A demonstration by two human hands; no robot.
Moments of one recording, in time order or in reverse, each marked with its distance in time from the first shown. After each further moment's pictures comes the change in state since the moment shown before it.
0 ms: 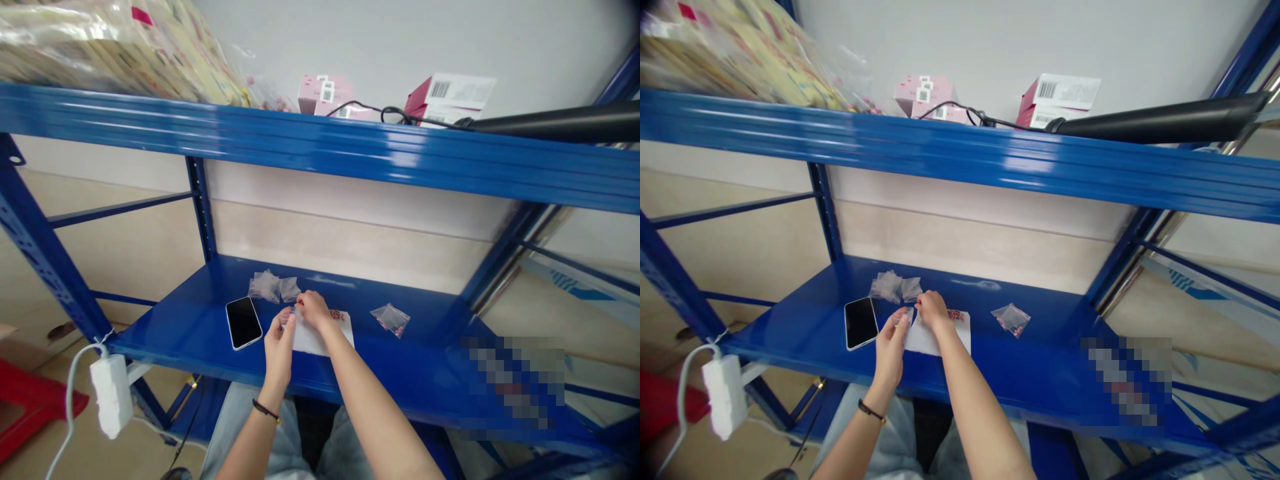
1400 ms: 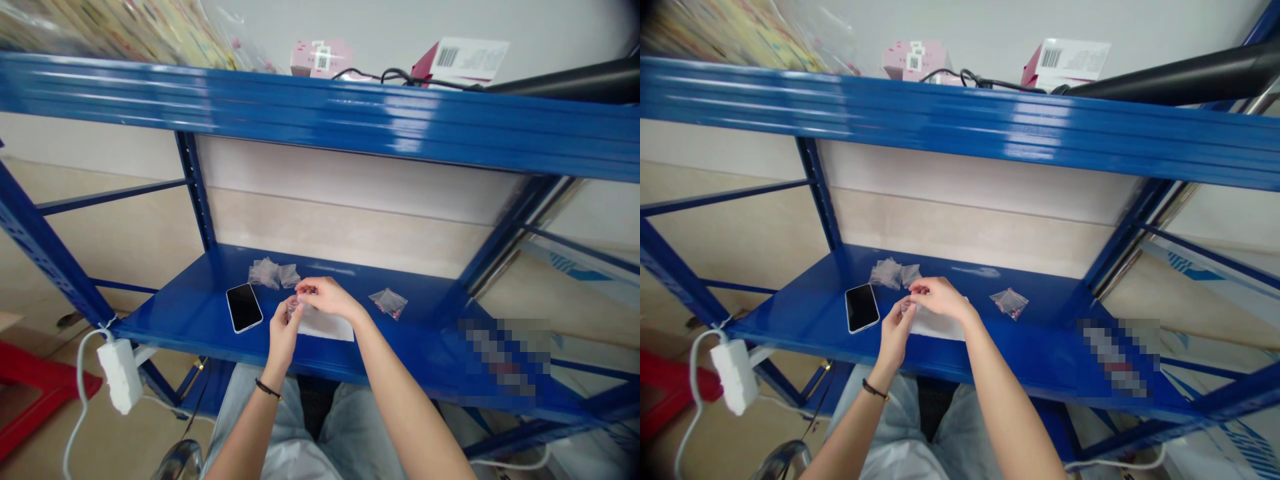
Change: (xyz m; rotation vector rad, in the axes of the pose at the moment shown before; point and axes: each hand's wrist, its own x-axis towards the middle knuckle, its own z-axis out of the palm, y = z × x) left_hand -0.007 0.006 0.001 0.180 -0.149 0.117; right_hand -0.055 -0.010 -0.079 0.544 -0.057 -0.275
